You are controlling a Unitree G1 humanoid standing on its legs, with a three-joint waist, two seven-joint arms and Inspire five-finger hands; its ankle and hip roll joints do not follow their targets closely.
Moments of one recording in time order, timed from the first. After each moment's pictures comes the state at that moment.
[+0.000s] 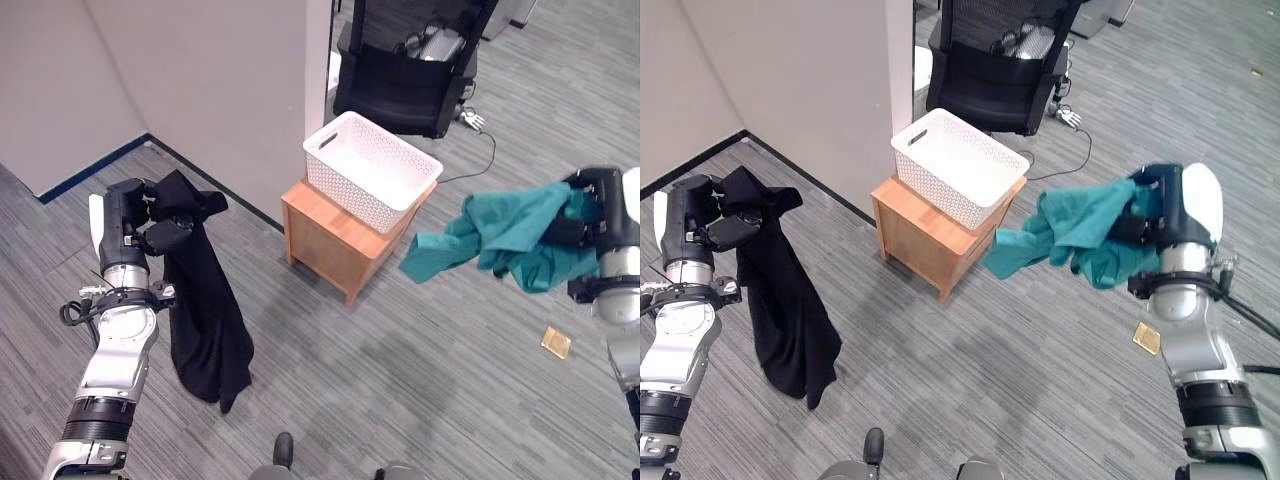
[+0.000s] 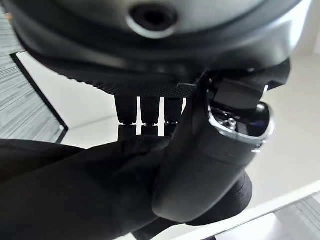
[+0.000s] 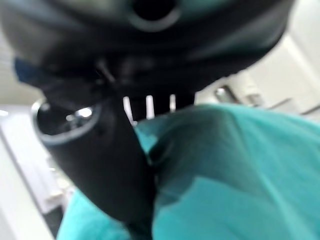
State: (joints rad) left arm -0.27 0.62 0.07 0.21 -0.24 -0.12 0.34; right arm -0.39 -0.91 -0.04 0.25 -0.11 0.00 -0.27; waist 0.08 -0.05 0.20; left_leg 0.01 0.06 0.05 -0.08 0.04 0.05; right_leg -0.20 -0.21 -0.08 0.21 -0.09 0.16
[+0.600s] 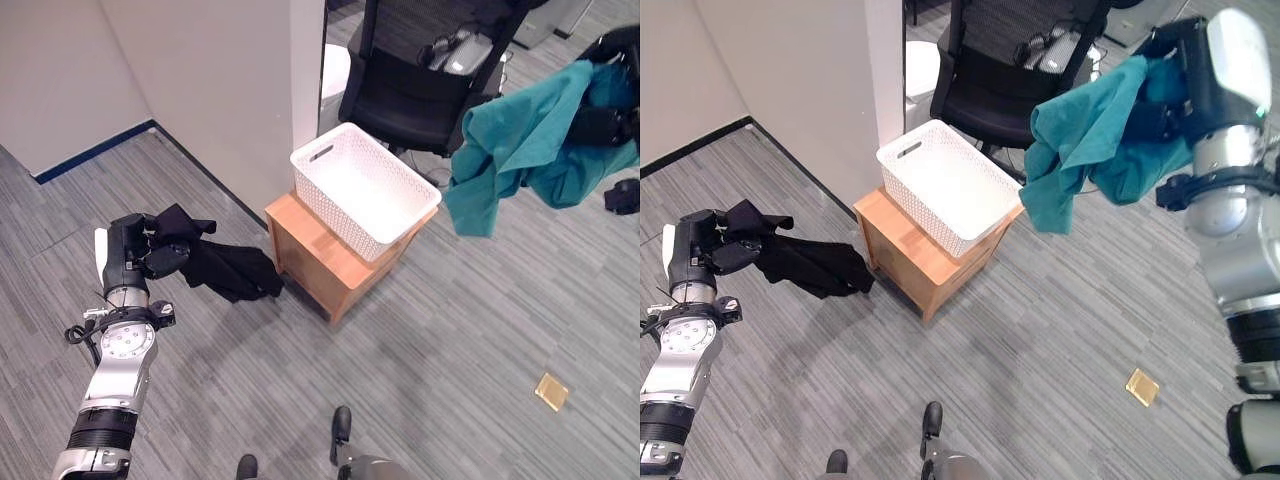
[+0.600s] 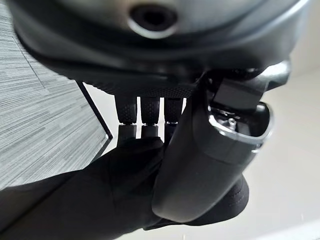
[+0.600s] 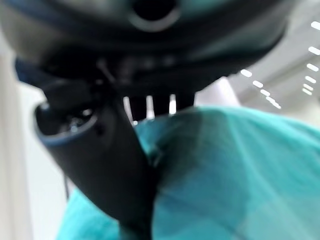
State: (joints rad) left arm -0.23 0.58 0.10 0.30 -0.24 -0.11 0.32; right arm -0.75 -1.20 0.18 0.24 -0.04 0.00 -0.25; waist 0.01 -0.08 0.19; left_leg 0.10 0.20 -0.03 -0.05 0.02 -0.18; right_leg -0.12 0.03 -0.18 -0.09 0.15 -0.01
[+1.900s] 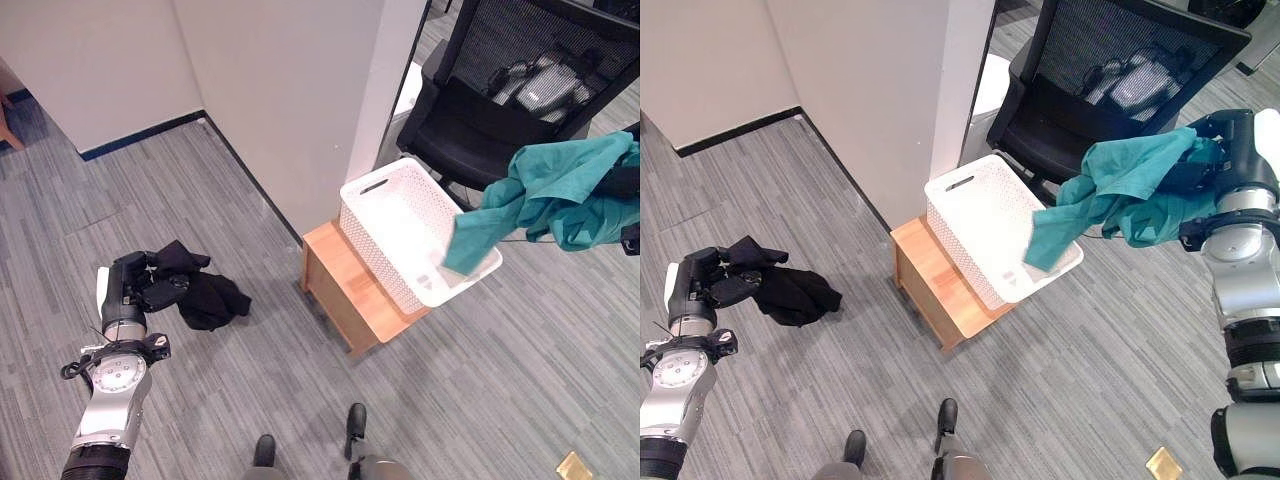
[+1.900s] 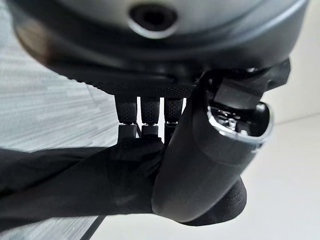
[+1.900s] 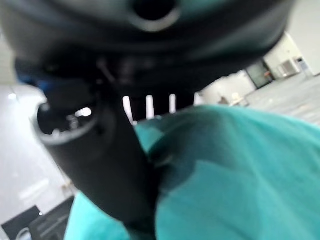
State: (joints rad) left arm -0.06 0.54 0.11 0.26 -0.31 -0.10 0.25; right arm -0.66 -1.10 0.13 0.58 0.17 0.04 -0.25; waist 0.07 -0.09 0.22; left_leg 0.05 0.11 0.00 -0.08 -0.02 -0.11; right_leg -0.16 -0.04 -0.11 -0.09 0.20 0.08
